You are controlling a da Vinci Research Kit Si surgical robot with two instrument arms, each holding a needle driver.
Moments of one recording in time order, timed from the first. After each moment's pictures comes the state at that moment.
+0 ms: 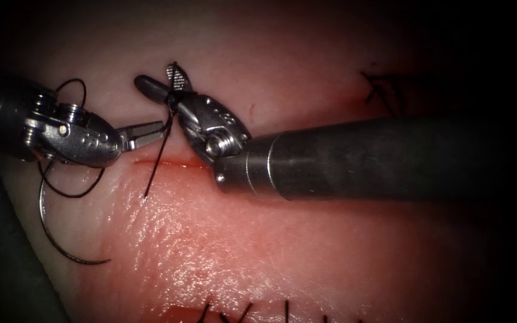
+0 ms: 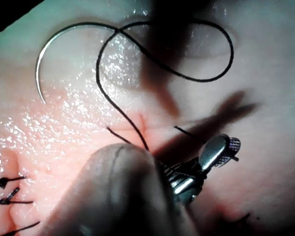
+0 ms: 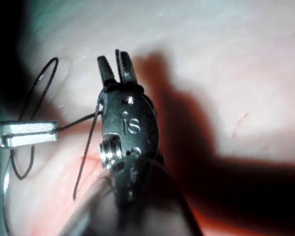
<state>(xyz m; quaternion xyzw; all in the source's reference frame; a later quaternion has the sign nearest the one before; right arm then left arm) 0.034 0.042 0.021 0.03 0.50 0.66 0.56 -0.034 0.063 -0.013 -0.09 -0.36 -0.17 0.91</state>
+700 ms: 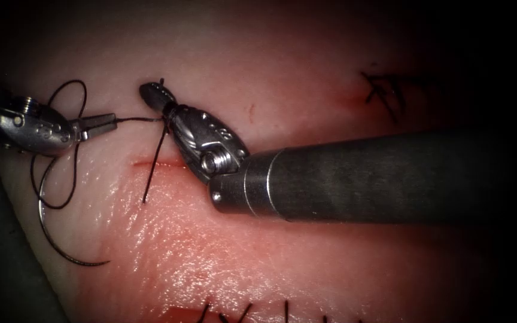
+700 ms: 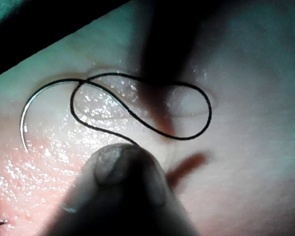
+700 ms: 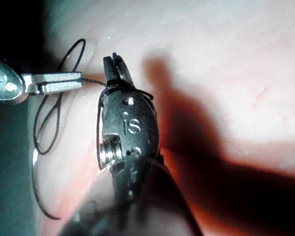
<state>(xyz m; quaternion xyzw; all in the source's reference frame) 0.033 0.038 0.015 0.04 0.51 0.65 0.56 -0.028 0.065 -0.009 -0.08 -0.34 -0.18 0.92</state>
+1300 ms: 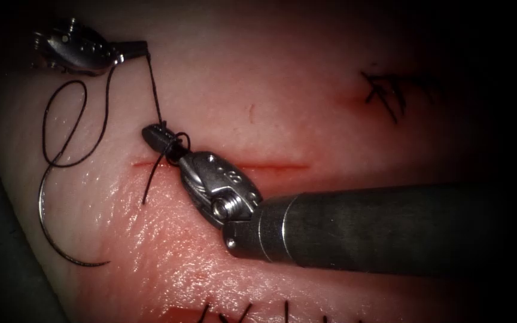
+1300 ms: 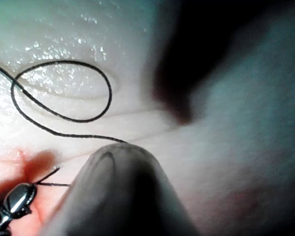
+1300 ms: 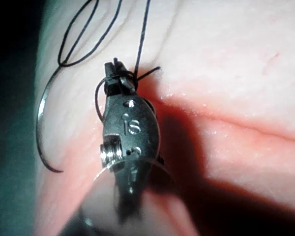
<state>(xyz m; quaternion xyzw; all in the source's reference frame) 0.033 0.032 0.015 0.09 0.50 0.61 0.61 -0.031 0.078 -0.003 -0.10 -0.33 -0.18 0.92</state>
